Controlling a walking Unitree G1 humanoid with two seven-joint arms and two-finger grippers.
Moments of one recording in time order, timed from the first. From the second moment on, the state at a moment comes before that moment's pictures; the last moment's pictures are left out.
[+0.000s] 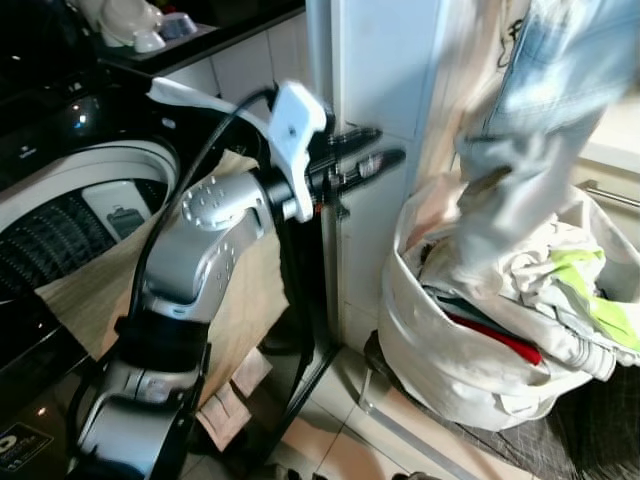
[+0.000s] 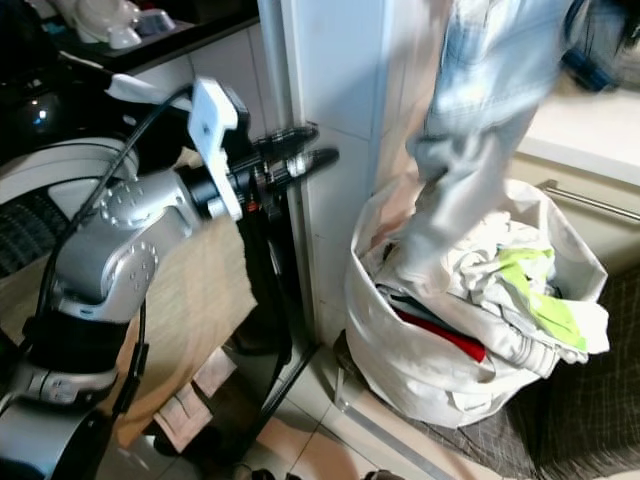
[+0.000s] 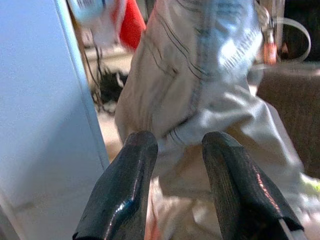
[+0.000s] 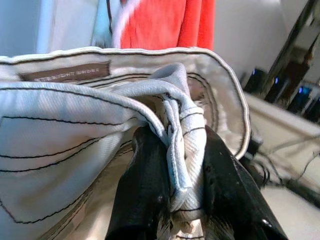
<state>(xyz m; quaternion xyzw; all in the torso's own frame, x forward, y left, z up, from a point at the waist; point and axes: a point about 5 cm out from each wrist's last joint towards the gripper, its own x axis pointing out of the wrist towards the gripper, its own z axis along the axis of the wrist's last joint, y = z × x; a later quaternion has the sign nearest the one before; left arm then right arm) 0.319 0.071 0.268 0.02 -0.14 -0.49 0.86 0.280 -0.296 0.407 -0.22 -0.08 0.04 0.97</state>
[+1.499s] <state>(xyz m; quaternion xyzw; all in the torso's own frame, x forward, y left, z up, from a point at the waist) 0.296 0.080 0.312 -0.26 -0.19 -0.60 0.73 0.283 -0.254 0.372 -0.14 -0.08 0.26 0.95</state>
